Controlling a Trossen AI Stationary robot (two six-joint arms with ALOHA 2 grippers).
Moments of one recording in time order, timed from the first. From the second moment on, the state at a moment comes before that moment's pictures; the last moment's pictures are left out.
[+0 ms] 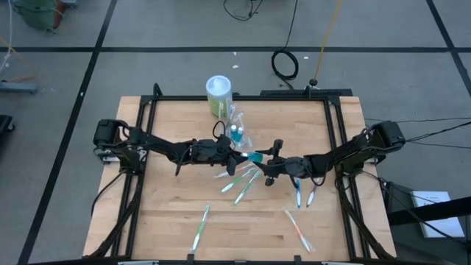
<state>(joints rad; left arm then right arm) -0.01 1.68 0.78 0.62 -0.08 -0.71 0.20 1.54 0.49 0.75 0.57 -0.38</state>
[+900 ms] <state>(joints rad) 0.15 1.52 1.27 -0.64 -0.23 -0.29 0.19 1.54 0.49 0.63 0.57 -0.23</state>
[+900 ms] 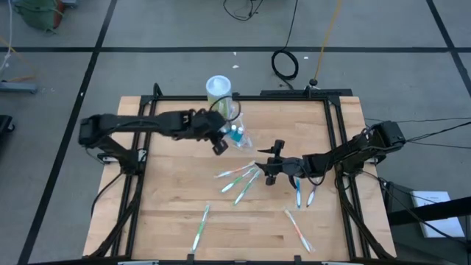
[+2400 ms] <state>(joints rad) 0.23 1.47 1.30 -0.68 -0.27 -0.19 0.20 1.16 0.50 -0.16 0.54 0.52</state>
